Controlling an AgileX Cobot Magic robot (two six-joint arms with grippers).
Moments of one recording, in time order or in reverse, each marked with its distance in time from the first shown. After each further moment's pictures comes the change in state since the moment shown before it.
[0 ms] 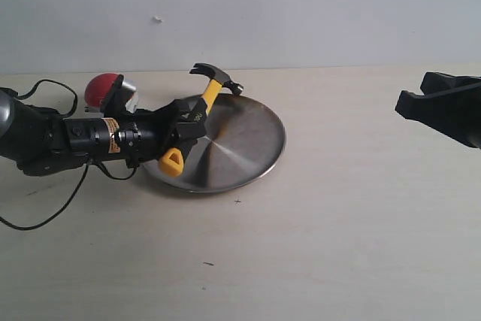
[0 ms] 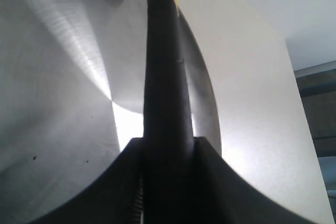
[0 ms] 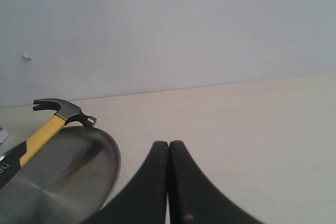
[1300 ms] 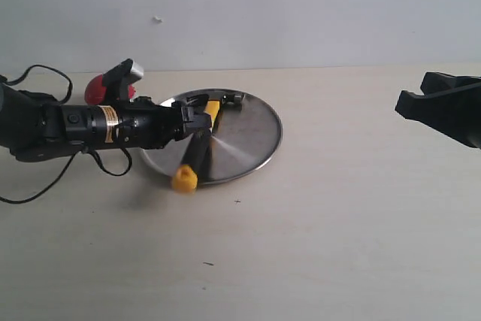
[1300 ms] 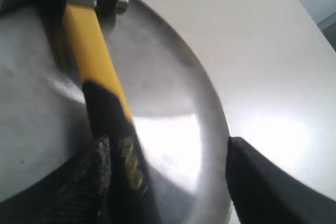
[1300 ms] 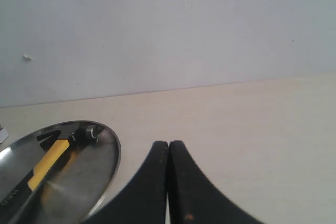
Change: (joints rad) left arm -0.003 -0.070 -0.003 0.067 0.082 0.276; right arm 0.000 0.000 0.000 0.000 0.000 0.000
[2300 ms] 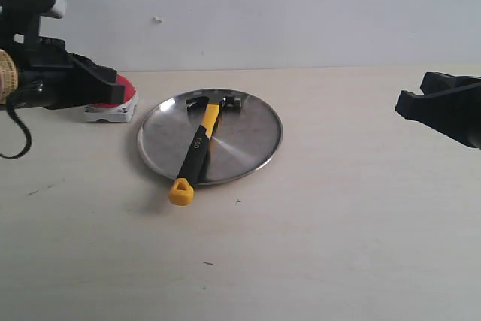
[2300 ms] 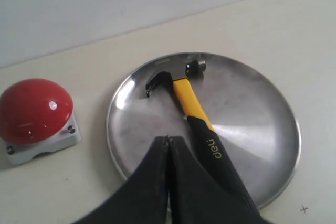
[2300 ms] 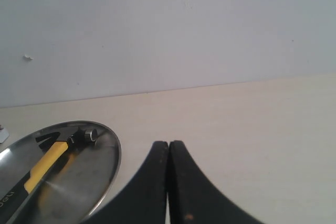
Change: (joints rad) left arm 0.000 -0.619 0.269 0.108 0.459 0.245; right arm 0.000 0.000 0.000 0.000 0.000 0.000
